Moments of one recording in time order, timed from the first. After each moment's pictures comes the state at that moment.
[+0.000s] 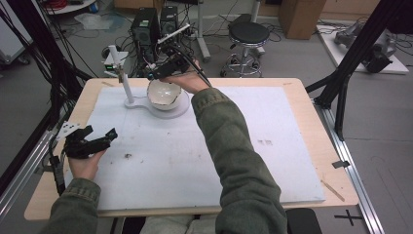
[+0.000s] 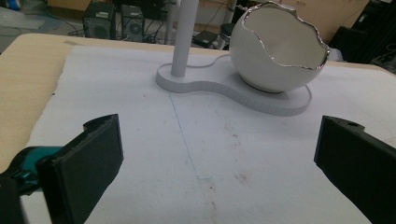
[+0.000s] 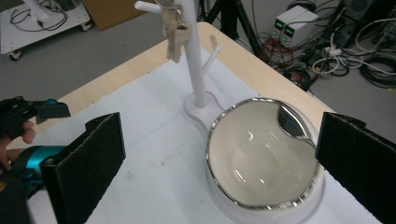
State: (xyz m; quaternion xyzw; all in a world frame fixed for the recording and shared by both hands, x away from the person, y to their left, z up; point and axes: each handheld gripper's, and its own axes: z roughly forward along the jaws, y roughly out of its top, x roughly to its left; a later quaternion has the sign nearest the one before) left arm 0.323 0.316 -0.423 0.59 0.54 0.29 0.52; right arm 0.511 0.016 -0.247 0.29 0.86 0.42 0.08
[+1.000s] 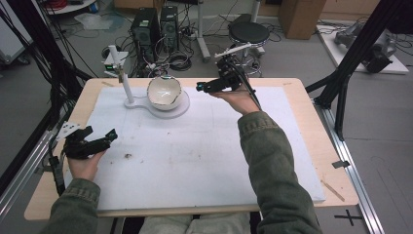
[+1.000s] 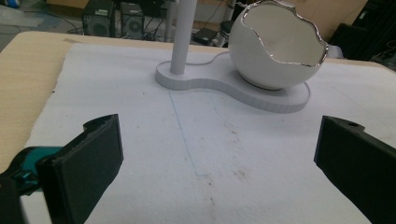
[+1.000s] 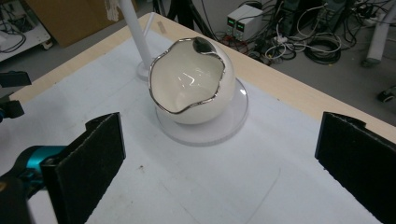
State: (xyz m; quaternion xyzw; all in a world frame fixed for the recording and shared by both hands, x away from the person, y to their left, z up) left arm 0.321 0.315 -0.421 0.60 0.54 0.29 0.52; right arm 0.465 -0.121 -0.261 0.36 0.82 0.43 0.14
